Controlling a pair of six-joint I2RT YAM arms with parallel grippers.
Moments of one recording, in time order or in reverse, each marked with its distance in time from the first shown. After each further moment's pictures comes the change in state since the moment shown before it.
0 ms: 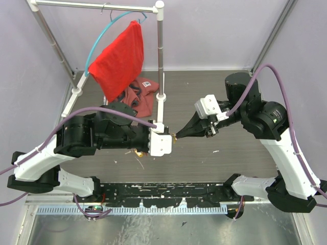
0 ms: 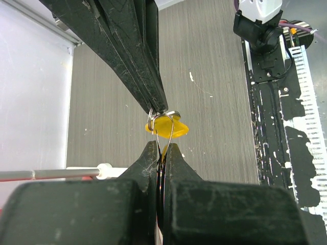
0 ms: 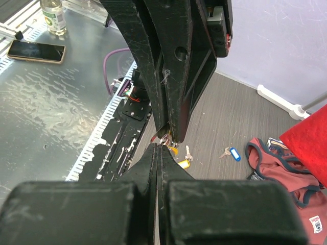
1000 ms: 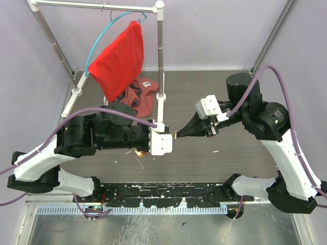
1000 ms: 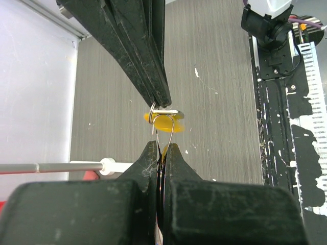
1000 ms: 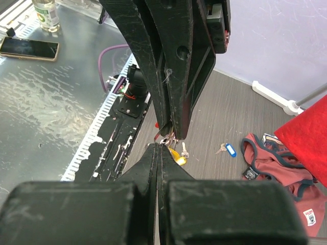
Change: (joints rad) left arm 0.000 0.002 0.000 -0.001 -0.030 0.000; right arm 0.000 -0.005 0.000 -0.002 0.019 -0.007
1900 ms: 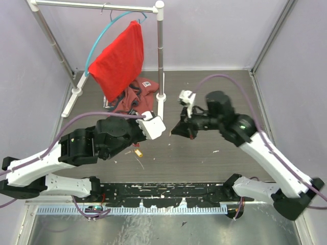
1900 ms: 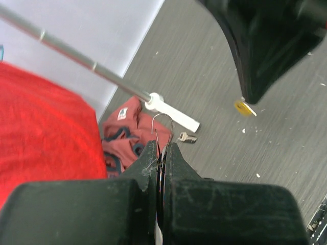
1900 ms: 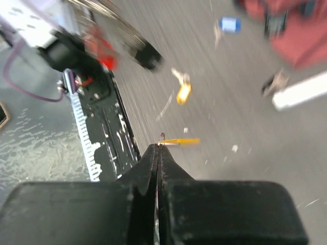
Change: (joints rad) left arm 0.013 -0.195 -0.404 0.292 -0.502 -0.113; right arm 0.002 -0.127 -0.480 0.368 0.472 0.605
